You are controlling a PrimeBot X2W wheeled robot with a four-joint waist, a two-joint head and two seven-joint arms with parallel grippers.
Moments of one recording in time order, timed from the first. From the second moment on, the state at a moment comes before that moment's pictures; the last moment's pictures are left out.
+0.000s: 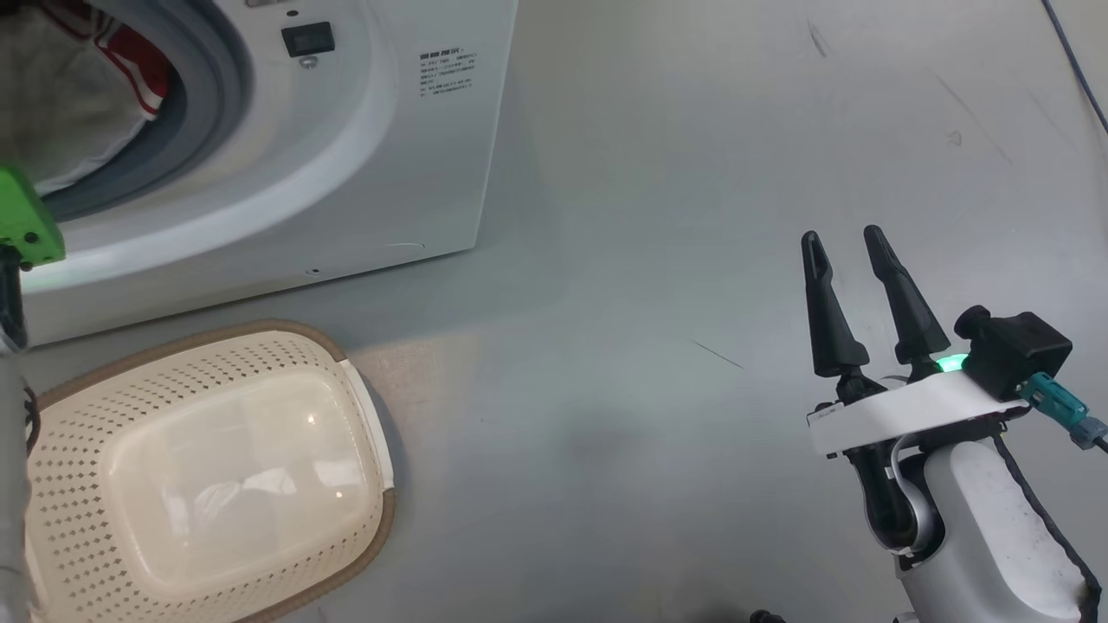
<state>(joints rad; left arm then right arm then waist) -0.86 0.30 -0.04 0.77 -0.31 0.12 0.13 -0.24 -0.14 0.28 0.14 0.56 0.12 -0.25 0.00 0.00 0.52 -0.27</state>
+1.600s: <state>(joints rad) -0.70 0.15 -0.03 0.58 -0.38 -0.04 -0.25 -0.05 -0.18 0.23 0.16 0.55 0.12 -0.25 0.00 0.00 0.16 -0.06</state>
